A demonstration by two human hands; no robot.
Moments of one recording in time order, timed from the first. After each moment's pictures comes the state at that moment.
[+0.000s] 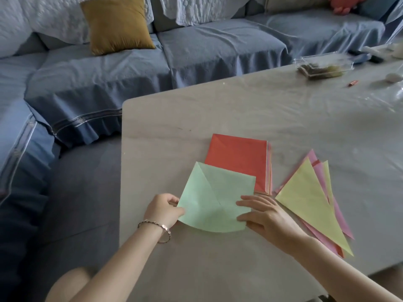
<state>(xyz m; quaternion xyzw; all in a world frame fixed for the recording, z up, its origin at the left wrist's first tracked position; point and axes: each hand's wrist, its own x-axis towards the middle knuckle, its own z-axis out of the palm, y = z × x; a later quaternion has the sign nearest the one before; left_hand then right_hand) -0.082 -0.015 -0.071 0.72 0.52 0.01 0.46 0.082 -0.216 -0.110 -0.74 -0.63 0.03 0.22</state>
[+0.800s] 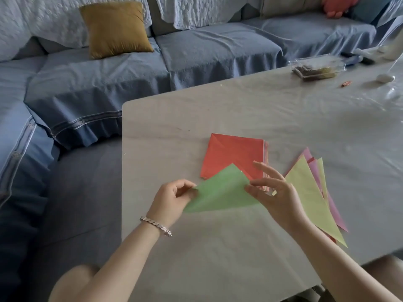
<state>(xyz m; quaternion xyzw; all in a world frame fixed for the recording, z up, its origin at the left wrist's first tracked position) -0.077 -0.029 -0.043 0.76 0.32 0.15 0.55 0.065 -0.204 -0.047 -0.75 -0.32 0.14 0.56</state>
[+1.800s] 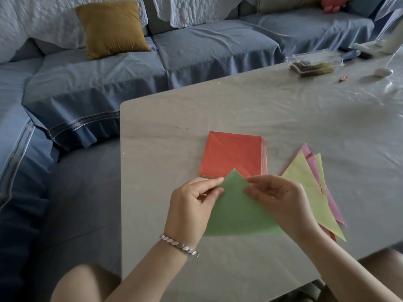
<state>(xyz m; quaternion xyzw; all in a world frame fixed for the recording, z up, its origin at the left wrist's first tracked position) -0.069 -0.089 -0.009 0.83 0.23 0.32 0.39 0.037 -0.214 -0.011 -0.71 -0.26 0.18 0.63</state>
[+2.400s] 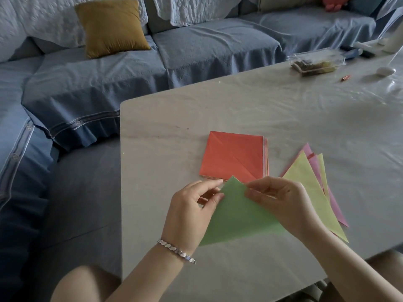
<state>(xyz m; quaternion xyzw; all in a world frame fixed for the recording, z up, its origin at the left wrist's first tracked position) -0.076 -0.085 -0.012 0.84 0.21 0.30 0.39 0.044 -0.216 -0.011 -0.72 -0.29 0.22 0.59</state>
